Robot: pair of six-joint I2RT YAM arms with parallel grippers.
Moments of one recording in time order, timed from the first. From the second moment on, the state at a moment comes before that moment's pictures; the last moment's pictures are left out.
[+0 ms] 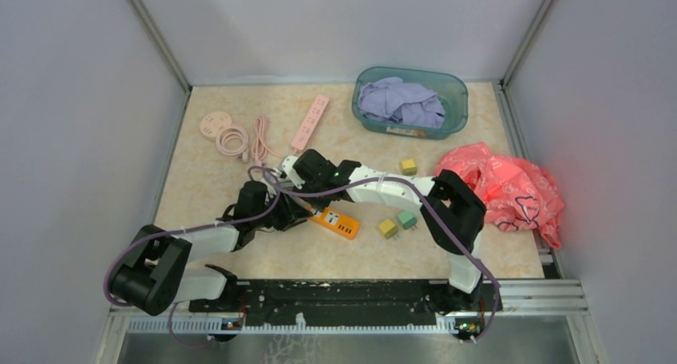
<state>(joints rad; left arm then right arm) -0.44 1.29 0.26 0.37 0.32 -0.98 1.02 1.88 1.41 -0.49 0.04 -0.14</state>
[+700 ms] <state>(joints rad) -0.44 1.27 0.26 0.37 0.30 -0.99 1.02 1.87 1.33 -0.38 0.04 -0.15</state>
